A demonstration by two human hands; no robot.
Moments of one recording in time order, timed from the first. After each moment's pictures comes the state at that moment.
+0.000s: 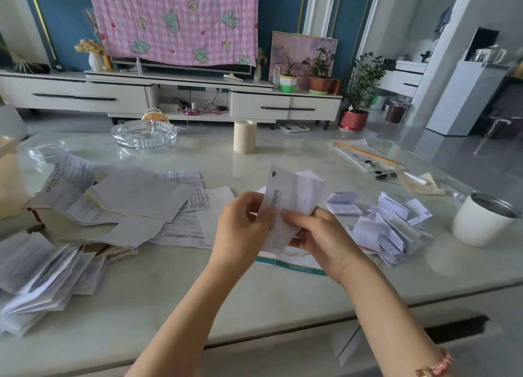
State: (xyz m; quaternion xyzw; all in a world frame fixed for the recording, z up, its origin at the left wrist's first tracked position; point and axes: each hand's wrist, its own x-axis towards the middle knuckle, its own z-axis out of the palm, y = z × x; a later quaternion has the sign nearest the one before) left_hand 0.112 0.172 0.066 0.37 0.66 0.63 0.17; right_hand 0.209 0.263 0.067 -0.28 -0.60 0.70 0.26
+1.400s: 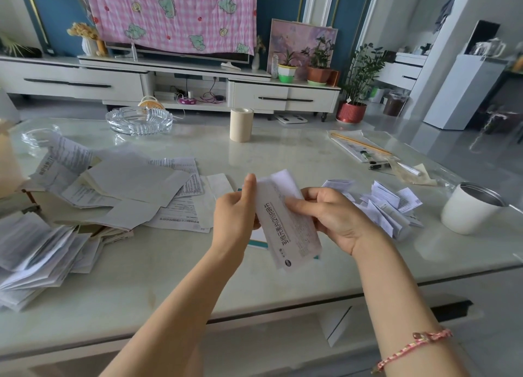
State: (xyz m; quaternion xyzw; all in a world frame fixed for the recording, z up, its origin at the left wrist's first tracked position) left_hand 0.121 0.179 0.064 0.22 0.63 0.69 0.26; right_hand 0.229 0.278 0.082 -0.31 -0.69 0.62 0.19
